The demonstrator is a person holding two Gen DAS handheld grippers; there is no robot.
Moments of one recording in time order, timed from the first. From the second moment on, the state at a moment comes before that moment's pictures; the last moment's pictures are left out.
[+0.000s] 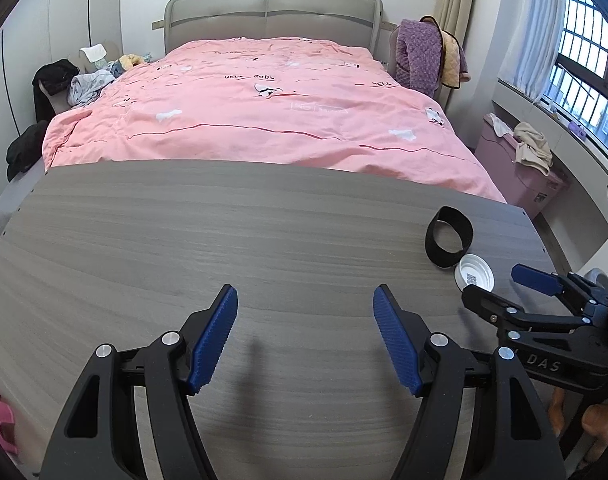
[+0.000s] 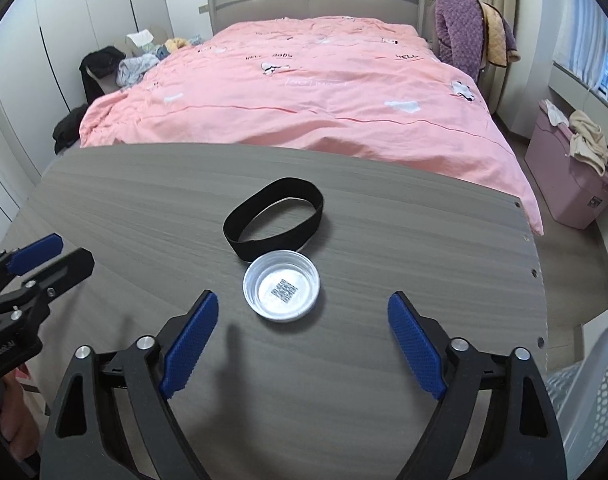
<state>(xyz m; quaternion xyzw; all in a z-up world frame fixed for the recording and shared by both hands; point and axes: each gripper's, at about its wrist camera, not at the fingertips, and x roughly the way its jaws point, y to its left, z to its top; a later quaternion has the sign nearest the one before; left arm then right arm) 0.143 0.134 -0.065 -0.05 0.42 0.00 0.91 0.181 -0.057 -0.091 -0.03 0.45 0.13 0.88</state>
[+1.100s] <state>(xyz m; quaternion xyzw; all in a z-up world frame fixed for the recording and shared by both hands) 0.167 0.055 -0.063 -0.03 0.44 -0.08 0.90 0.157 -0.119 -0.079 0.03 0.44 0.09 0.89</state>
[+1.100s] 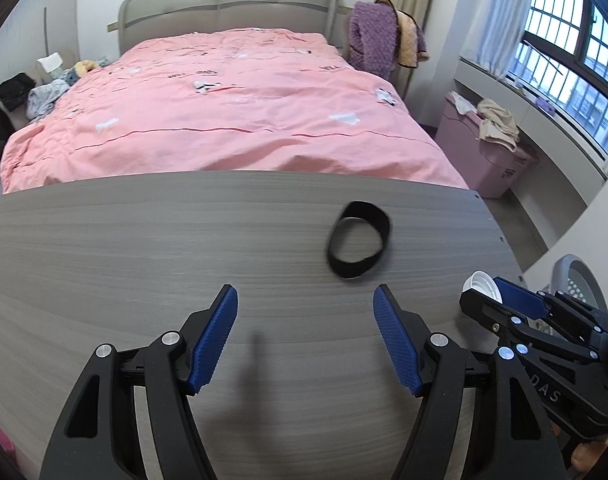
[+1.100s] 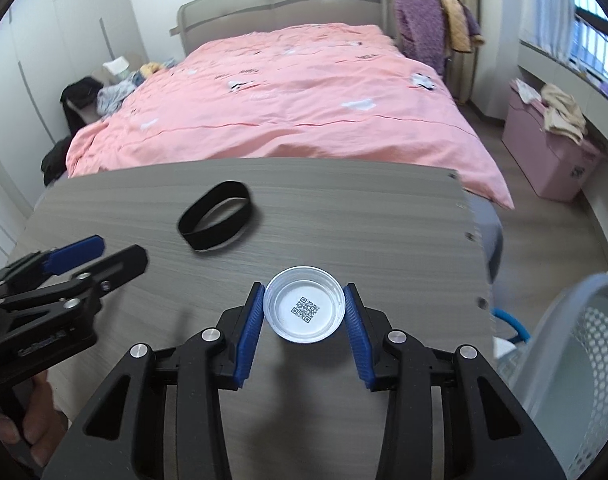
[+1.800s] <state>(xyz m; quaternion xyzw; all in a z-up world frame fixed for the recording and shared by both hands) 0.209 0.009 -0.082 0.02 0.47 -0.07 0.88 0.139 -0.166 -0.069 0.09 0.41 0.10 0.90</state>
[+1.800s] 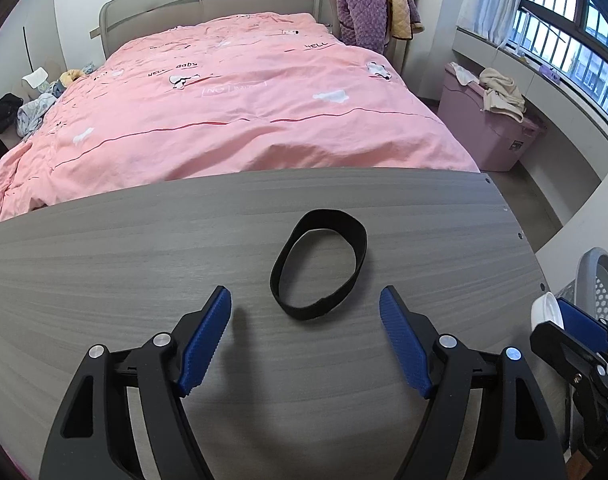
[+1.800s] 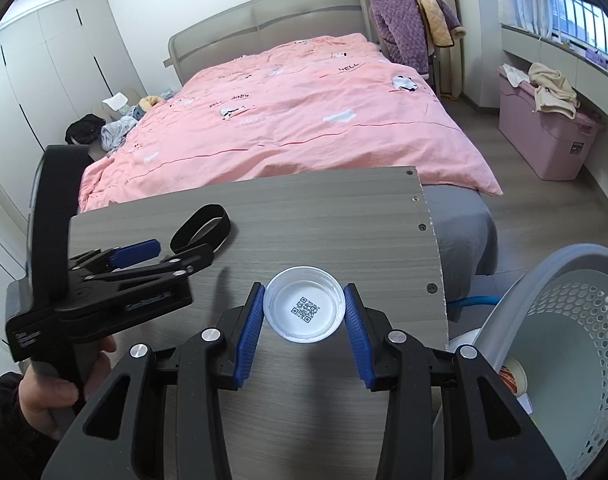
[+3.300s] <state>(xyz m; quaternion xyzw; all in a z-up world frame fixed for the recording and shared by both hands) 0.085 -0.134 -0.015 0.05 0.40 -0.24 0.88 0.005 -0.294 -0.032 0.13 0.38 -0.04 0.92</state>
